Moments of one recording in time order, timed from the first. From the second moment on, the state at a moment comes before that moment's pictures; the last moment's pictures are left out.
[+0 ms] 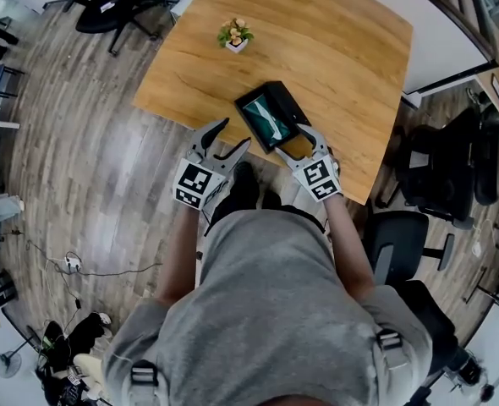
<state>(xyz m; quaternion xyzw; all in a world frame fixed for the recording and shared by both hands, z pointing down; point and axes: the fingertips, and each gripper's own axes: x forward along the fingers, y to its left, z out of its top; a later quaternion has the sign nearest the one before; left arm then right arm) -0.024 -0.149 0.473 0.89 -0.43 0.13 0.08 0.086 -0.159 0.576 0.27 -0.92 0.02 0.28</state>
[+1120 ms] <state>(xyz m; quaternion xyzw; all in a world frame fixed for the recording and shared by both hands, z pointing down) -0.059 -0.225 0.528 0.93 -0.31 0.16 0.11 0.053 -0.215 0.642 0.32 -0.88 0.10 0.34</state>
